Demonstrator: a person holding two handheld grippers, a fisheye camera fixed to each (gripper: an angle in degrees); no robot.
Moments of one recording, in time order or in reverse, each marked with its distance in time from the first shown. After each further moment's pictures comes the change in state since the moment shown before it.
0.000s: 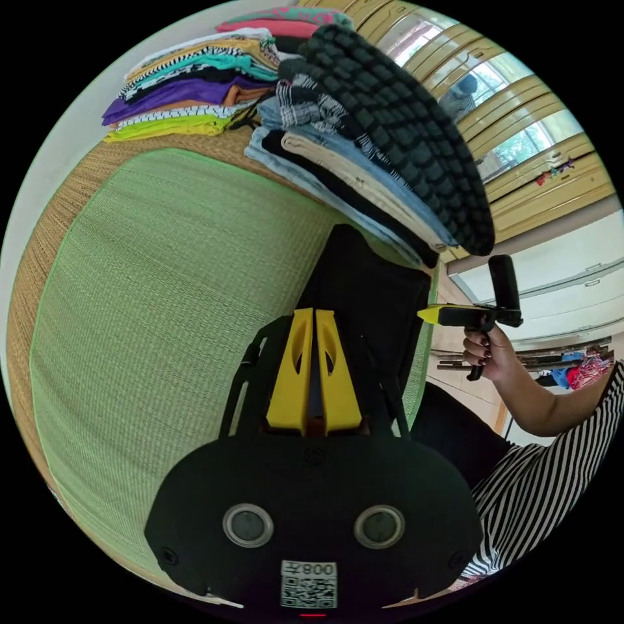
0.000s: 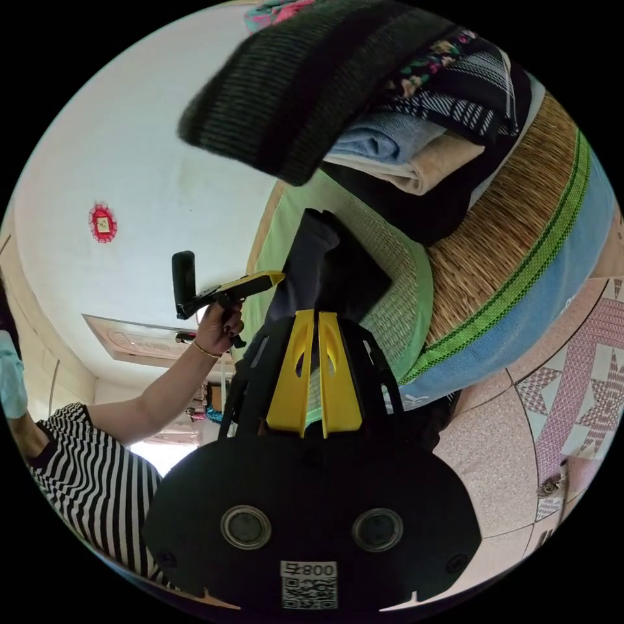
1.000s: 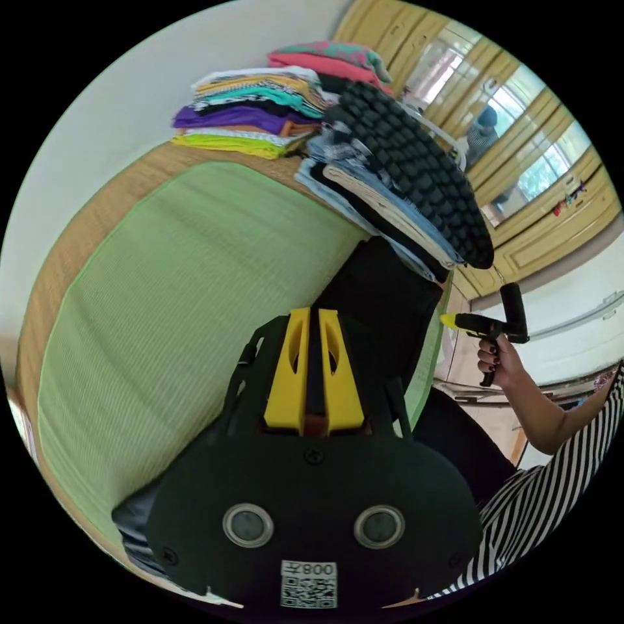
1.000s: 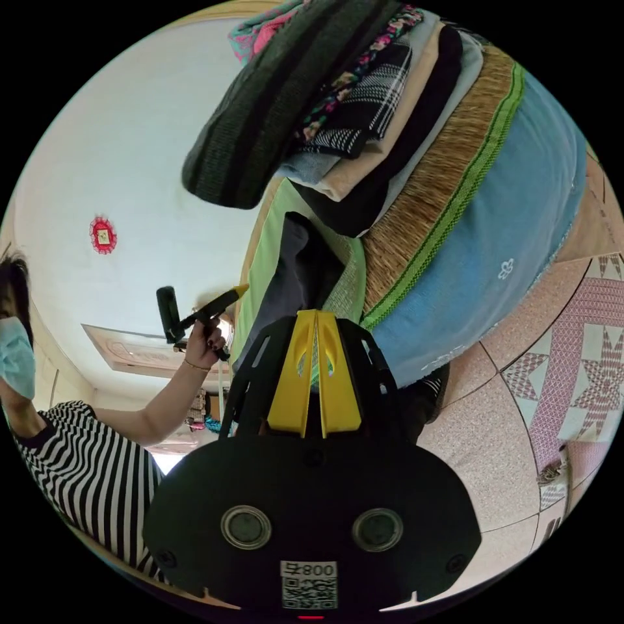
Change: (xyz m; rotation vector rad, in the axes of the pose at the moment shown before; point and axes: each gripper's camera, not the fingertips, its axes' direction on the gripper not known) left arm 0.009 0.119 -0.098 0.132 -0.152 -0.234; right arm 0.088 0.032 0.049 0.037 0.031 0.032
